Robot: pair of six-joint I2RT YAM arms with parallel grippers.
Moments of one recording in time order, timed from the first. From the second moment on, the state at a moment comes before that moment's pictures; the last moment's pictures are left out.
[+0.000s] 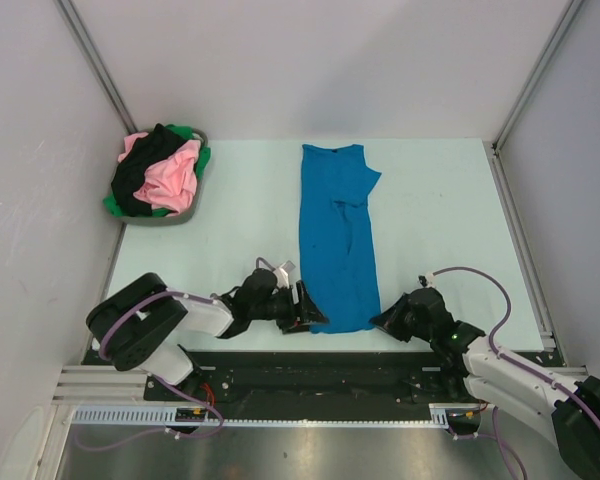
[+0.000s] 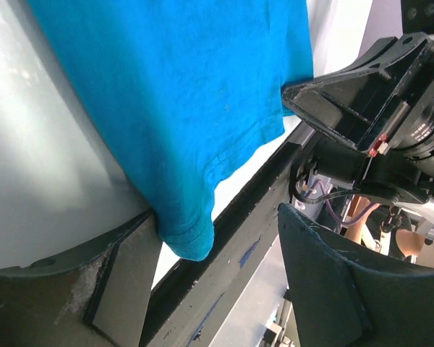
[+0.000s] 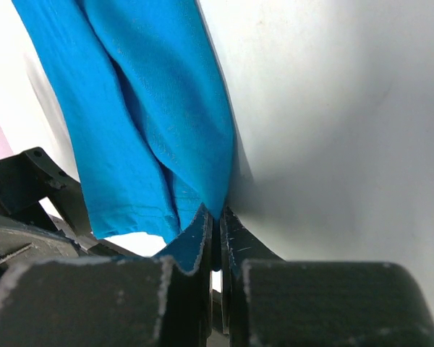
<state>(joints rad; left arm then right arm) -0.80 1.51 0.33 0.54 0.44 -1.12 0.64 0.77 0.10 -0.07 -0.05 1.19</state>
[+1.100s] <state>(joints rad) -0.77 1.50 0.46 0.25 0.38 -1.07 0.63 0.76 0.30 -0.31 0.02 1.02</state>
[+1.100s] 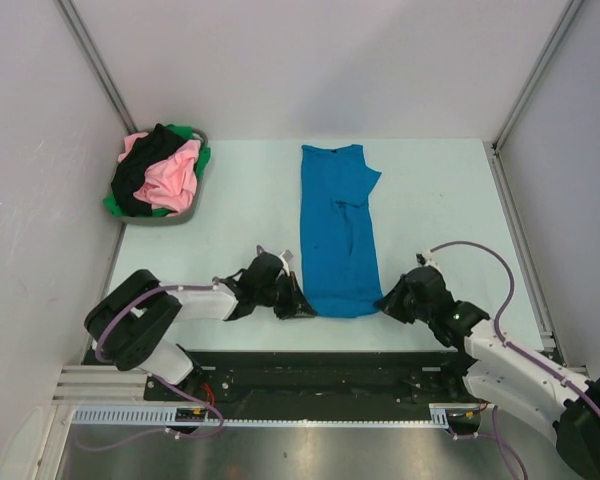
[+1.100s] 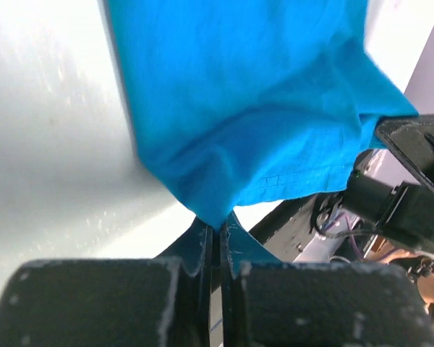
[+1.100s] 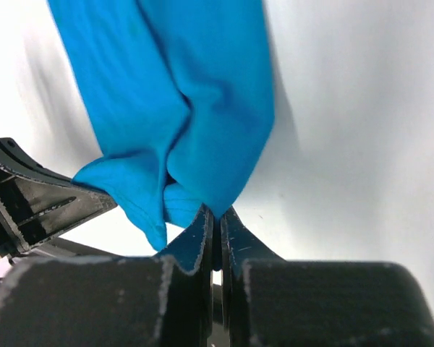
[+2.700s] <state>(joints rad) -0.24 2.14 1.58 -0.08 0.49 -0.89 0.14 1.96 1.18 0.21 -0.20 0.95</state>
